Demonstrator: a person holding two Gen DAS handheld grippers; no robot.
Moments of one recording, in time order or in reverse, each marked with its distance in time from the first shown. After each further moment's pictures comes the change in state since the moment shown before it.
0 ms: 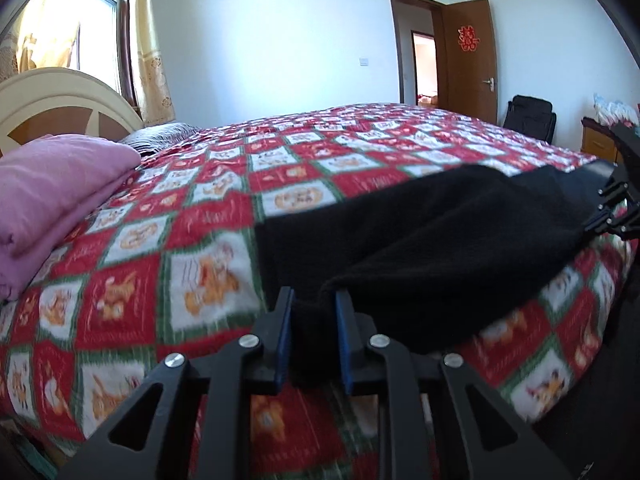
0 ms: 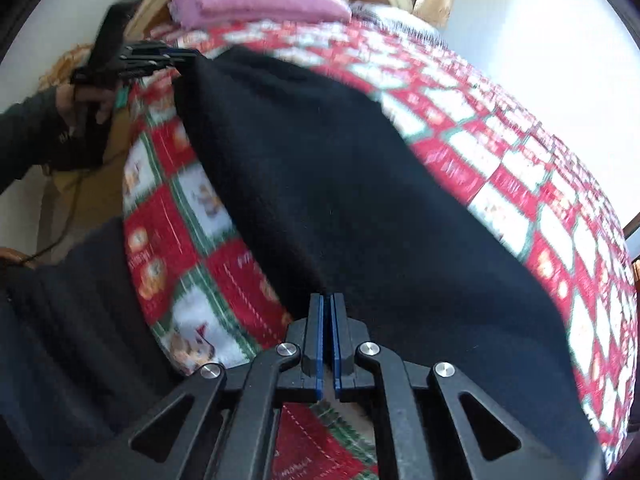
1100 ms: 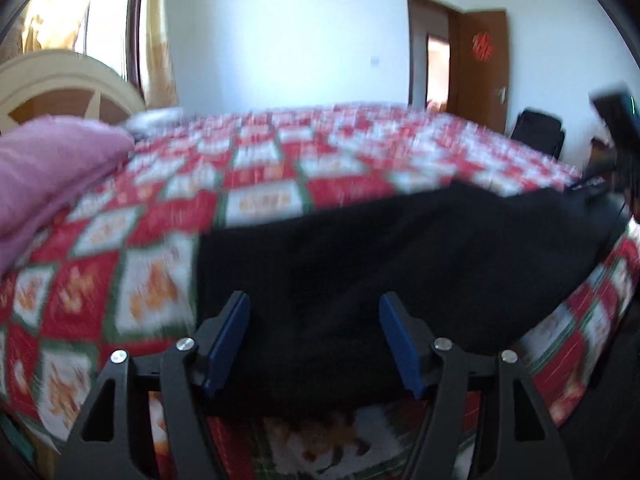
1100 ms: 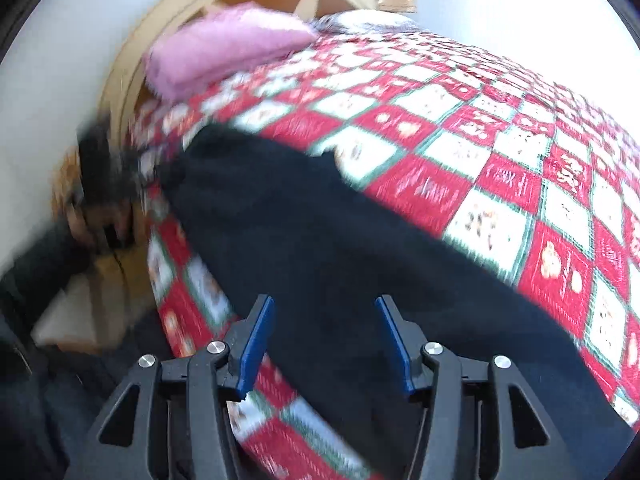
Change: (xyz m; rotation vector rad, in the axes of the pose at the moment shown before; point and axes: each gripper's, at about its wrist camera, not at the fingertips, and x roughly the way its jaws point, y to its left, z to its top) left arm 0.025 -0.034 0.010 -0.081 0.030 0.003; right arm -0.032 -0.088 0.040 0.298 -0.120 0.206
